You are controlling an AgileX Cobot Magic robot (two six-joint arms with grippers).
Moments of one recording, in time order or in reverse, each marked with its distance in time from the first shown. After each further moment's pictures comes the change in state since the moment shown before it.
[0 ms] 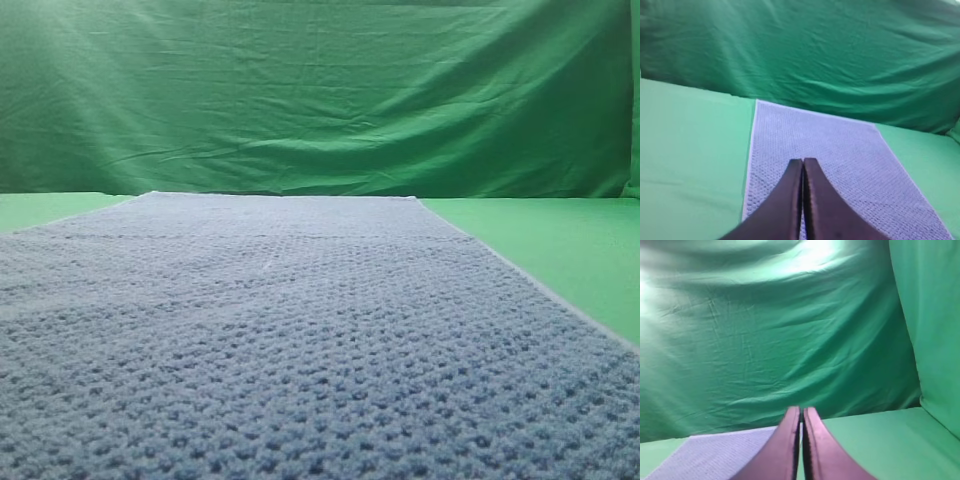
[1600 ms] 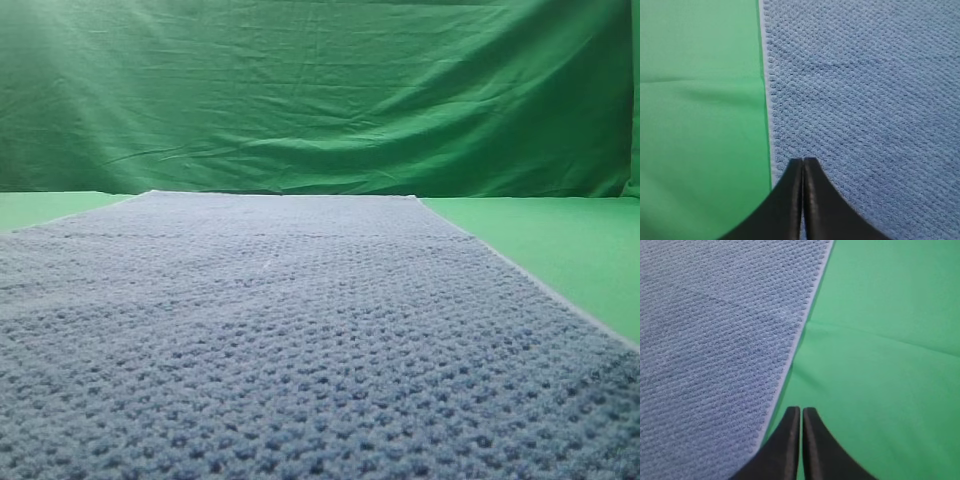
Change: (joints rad) left arm -0.063 0.975 -0.585 0.132 0.494 0.080; right arm 0.220 1.250 -0.764 -0.056 0.676 -0.073
